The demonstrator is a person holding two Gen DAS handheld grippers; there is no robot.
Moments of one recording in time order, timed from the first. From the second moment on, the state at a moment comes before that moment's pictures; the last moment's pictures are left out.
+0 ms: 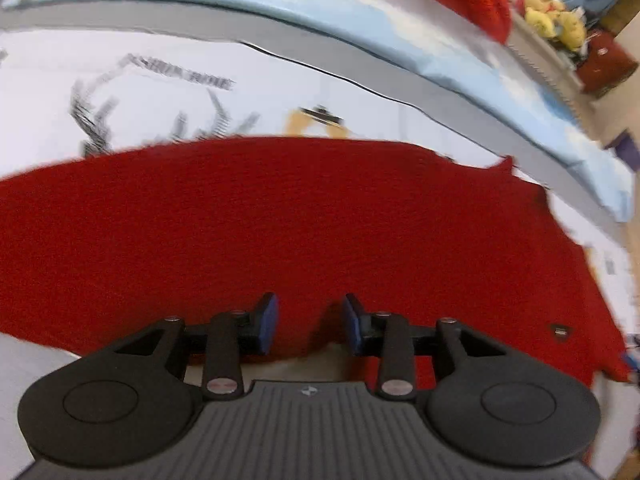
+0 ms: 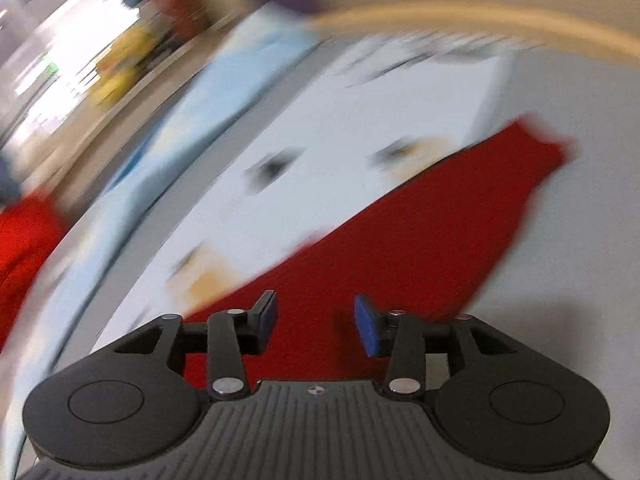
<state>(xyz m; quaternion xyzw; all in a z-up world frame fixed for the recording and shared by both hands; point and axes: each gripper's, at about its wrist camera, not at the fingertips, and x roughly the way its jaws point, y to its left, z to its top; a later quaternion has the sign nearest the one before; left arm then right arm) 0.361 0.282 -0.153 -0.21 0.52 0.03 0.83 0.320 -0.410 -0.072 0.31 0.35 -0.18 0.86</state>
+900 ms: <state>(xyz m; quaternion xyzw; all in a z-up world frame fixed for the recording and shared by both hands) 0.276 0.204 -0.165 -0.04 0.62 -0.10 0.78 0.309 -0.313 -0.117 0.10 0.54 0.02 0.84</state>
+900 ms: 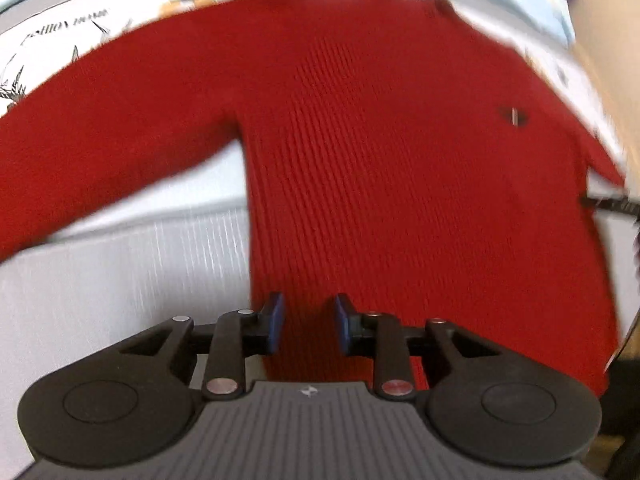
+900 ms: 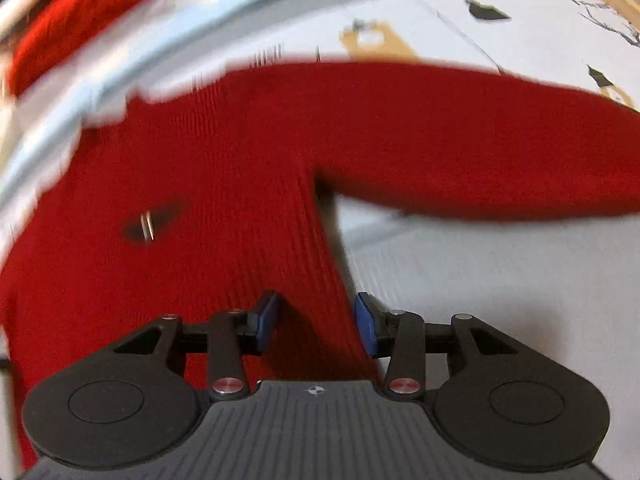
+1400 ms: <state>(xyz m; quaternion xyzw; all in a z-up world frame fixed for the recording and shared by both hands) 0.111 0.153 -0.155 0.12 0.62 -0.09 0.77 0.145 -0.338 -0.105 0.04 0.60 0.03 0.80</state>
